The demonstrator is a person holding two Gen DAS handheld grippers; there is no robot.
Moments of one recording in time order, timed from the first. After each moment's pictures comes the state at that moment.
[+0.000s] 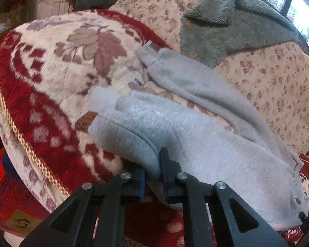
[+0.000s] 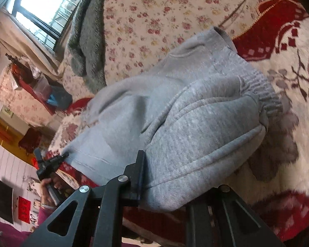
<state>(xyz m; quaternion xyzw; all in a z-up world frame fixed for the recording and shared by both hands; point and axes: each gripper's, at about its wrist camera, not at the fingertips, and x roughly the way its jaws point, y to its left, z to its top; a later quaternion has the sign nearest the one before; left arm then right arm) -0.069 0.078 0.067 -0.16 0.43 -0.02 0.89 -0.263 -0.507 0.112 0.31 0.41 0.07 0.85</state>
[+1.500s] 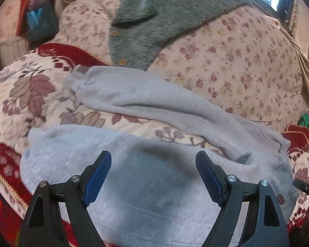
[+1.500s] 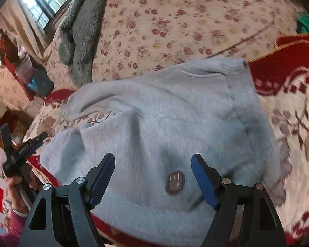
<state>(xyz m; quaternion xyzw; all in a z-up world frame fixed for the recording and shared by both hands) -0.047 -0.079 0.118 -0.06 0.41 -0.11 0.91 -0.171 -0.474 0.145 0.20 0.44 0.03 0.87</state>
